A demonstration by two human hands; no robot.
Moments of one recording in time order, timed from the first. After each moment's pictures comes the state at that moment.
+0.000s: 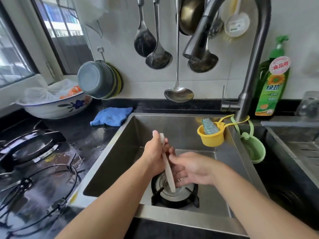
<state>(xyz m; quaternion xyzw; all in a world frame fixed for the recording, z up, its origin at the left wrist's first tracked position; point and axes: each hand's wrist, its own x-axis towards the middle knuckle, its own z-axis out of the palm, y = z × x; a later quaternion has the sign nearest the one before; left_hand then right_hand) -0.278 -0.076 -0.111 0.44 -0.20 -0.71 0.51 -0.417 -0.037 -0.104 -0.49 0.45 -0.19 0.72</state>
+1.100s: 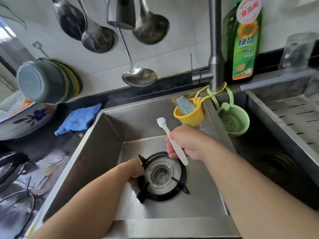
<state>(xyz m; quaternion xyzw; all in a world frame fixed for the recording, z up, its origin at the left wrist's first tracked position) -0.250 -0.127 -0.223 0.76 -0.55 -0.32 -0.12 -0.469 -0.074 -0.117 -0.39 0.56 -0.36 0.64</state>
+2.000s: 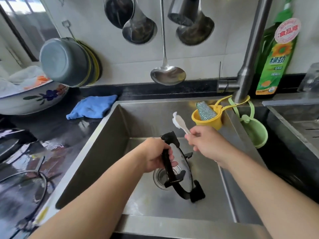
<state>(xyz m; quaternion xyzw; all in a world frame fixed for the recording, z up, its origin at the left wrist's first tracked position) -0.288 -0.086 -0.124 0.58 -0.34 -0.68 0.29 -0.466 -0.071 -0.120 -0.60 0.63 -0.32 0.38</state>
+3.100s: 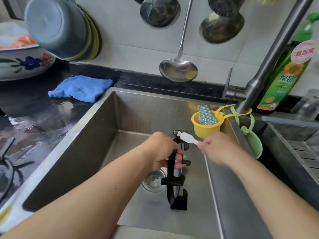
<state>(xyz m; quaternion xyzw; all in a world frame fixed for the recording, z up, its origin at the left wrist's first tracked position) -0.298 -0.091 -0.126 0.54 -0.41 -0.68 0.30 -0.477 -0.091 -0.110 -0.61 0.78 -0.02 0.16</state>
